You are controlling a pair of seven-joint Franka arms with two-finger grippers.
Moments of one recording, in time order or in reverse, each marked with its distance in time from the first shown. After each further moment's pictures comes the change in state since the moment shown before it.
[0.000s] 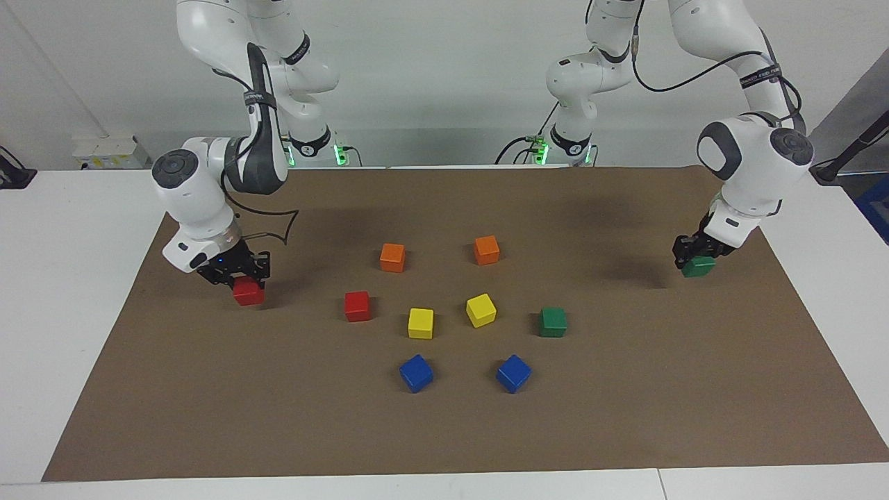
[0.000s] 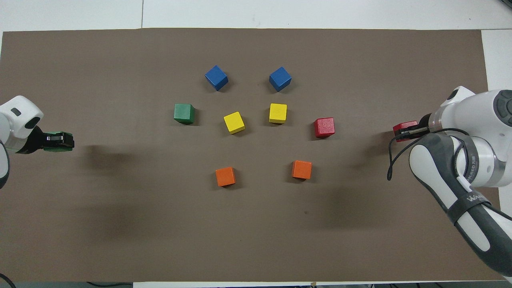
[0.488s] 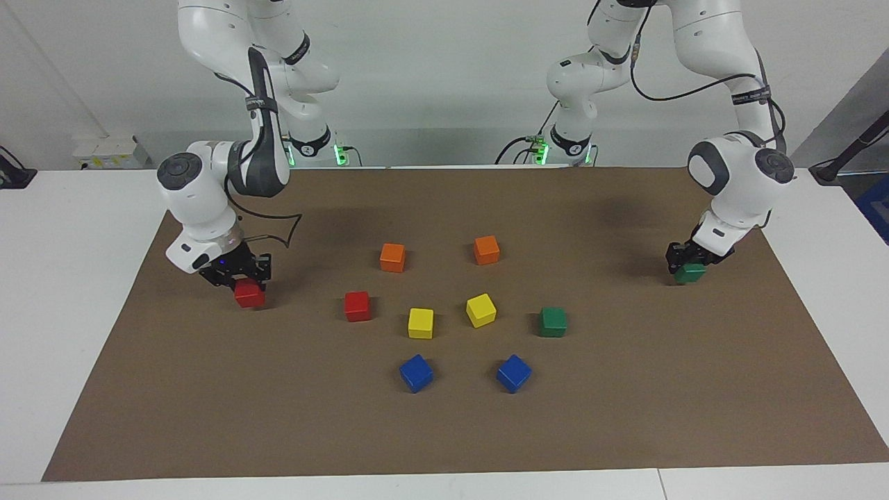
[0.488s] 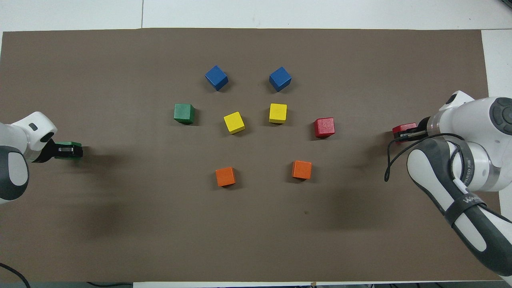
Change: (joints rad) left arm 0.026 0.068 -0.006 -0.087 0.000 0.142 0.087; right arm -0.010 0.002 0.000 -0.046 0.000 0.071 0.000
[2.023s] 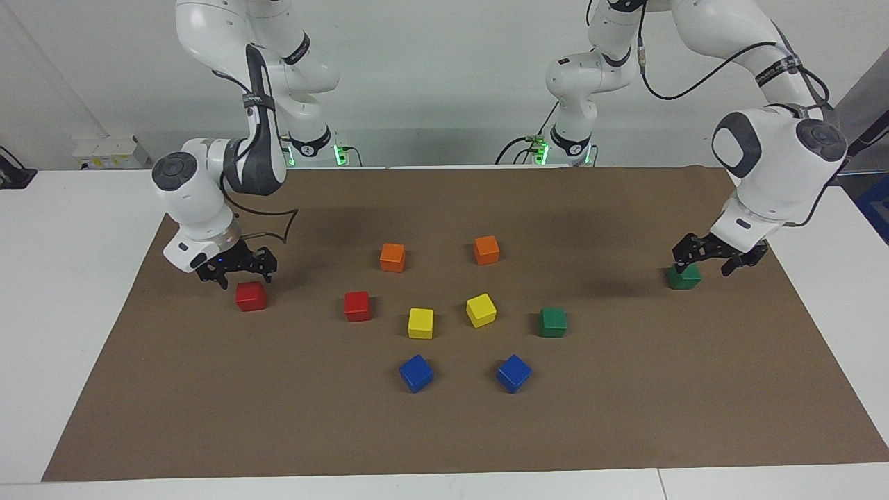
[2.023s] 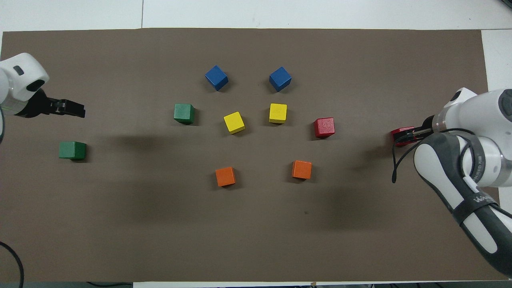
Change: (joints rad) left arm -0.169 0.026 -0.030 0.436 -0.008 -0.362 -0.094; right arm 0.000 -0.021 0.007 0.103 0.000 -0.194 0.001
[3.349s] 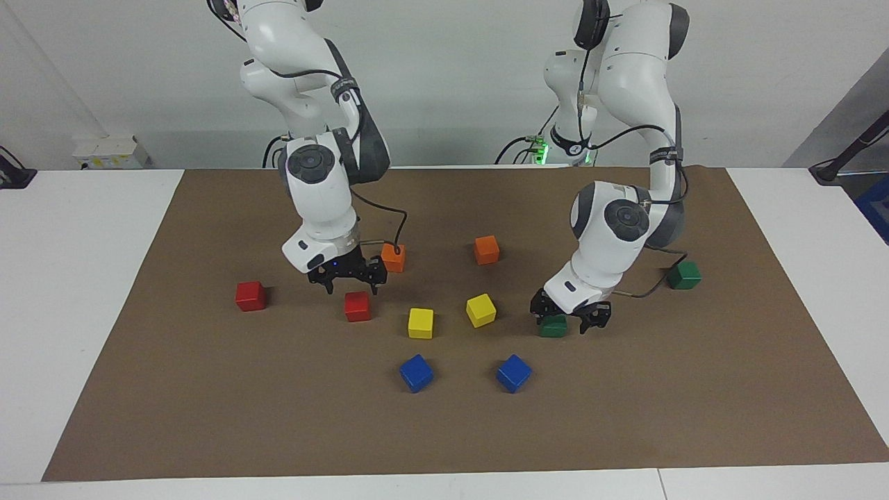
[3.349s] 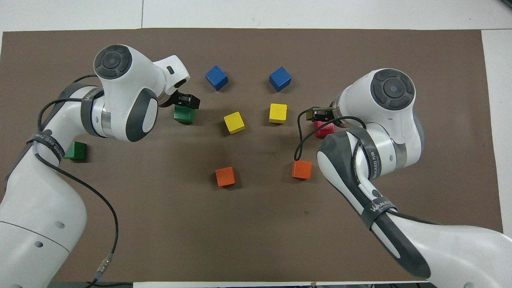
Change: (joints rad) left arm -0.334 0.300 0.000 0.103 -0.040 0.222 -0.168; right arm 0.347 0.156 0.026 0.207 0.025 0.049 0.551
